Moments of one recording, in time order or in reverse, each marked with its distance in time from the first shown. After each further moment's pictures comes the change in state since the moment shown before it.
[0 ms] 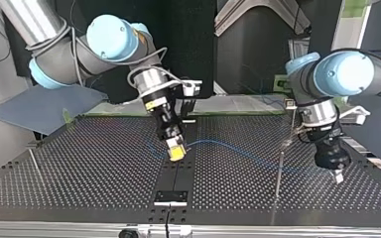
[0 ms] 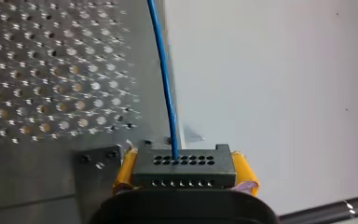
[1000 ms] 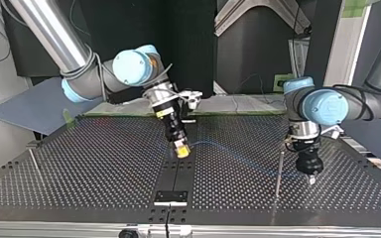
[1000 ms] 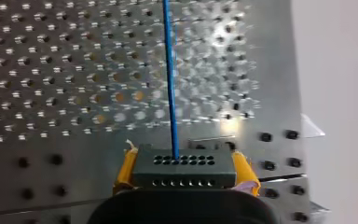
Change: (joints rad) left arm 0.039 -0.206 0.055 0.028 0.152 -0.100; right arm -0.027 0.162 -0.034 -0.029 -0.022 0.005
